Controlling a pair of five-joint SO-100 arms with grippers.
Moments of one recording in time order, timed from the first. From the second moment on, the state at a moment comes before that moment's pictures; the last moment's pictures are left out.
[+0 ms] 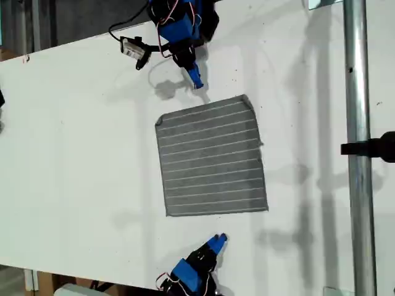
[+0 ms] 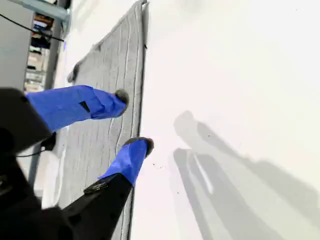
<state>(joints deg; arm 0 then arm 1) 23.2 199.0 178.4 73.9 -56.1 -6.7 189.1 165.3 84.8 79.5</state>
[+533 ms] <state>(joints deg) 23.2 199.0 178.4 73.9 -56.1 -3.7 189.1 165.3 80.0 79.5</state>
